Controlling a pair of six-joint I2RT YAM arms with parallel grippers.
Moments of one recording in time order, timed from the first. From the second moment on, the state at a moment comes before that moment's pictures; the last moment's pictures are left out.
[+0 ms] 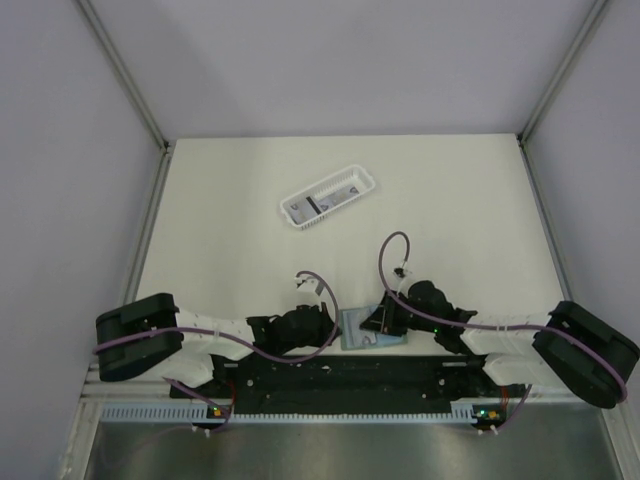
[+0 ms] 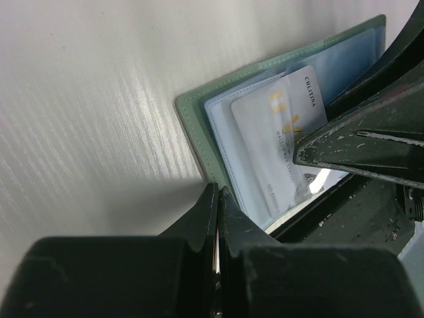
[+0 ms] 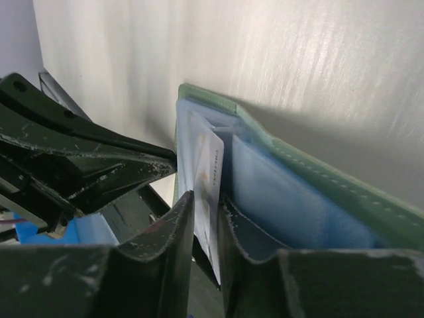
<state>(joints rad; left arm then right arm) -1.23 1.34 0.30 0.39 -0.26 -1.00 0.83 1.18 0.13 0.49 -0.26 1.00</state>
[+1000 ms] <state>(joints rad) -1.22 1.32 0.29 0.40 -0.25 -1.00 0.96 1.17 0.51 -0.17 -0.05 0.87</state>
